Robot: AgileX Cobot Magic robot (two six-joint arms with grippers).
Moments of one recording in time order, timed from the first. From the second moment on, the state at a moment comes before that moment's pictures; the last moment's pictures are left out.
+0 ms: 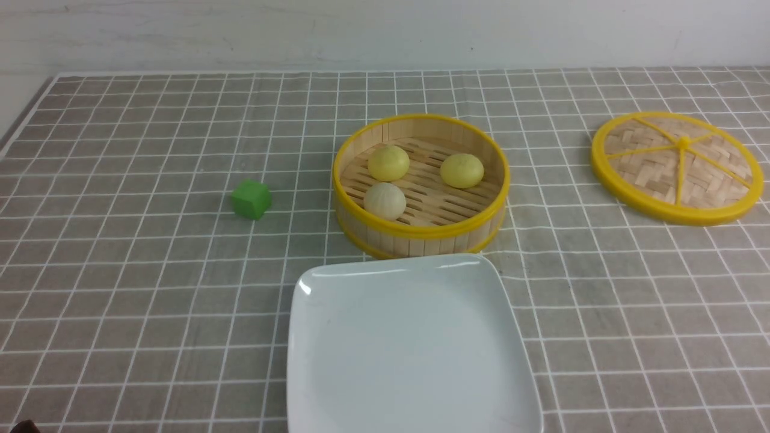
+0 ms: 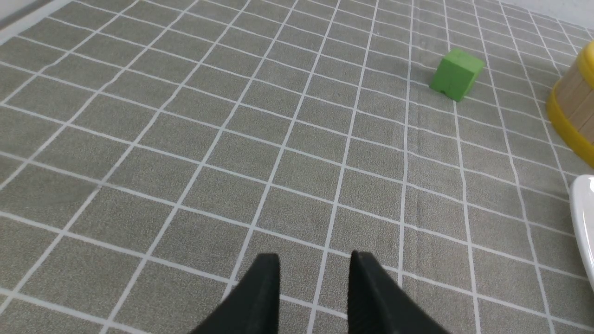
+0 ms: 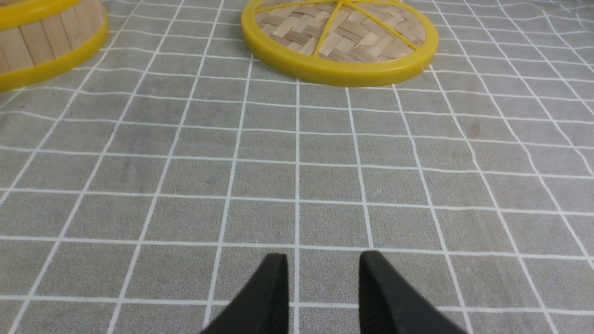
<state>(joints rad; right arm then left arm) 0.00 -0.01 0.01 -0.07 0.39 0.04 -0.03 -0.01 0.02 0.24 0.41 -0.48</state>
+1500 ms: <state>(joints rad) 0.00 1.00 -0.72 0.47 0.95 -0.15 -0.03 -0.01 0.02 0.24 0.41 -0.48</state>
